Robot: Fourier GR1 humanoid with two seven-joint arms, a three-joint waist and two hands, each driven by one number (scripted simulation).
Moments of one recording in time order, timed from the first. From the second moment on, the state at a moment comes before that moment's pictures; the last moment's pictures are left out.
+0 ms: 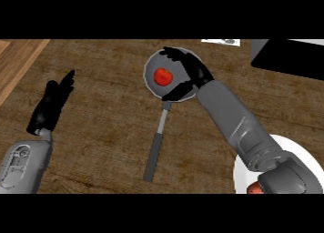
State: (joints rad) left arm -0.33 0.25 0.09 -1.27 -0.19 -0.03 0.25; right arm -1.21 0.00 -0.20 -0.06 0.53 -0.16 -0.47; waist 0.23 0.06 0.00
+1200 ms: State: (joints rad) left arm -0.24 0.29 0.17 -1.27 -0.17 0.00 0.24; right arm -1.20 -0.18 -0.39 -0.10 0.30 -0.08 -0.54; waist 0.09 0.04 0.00
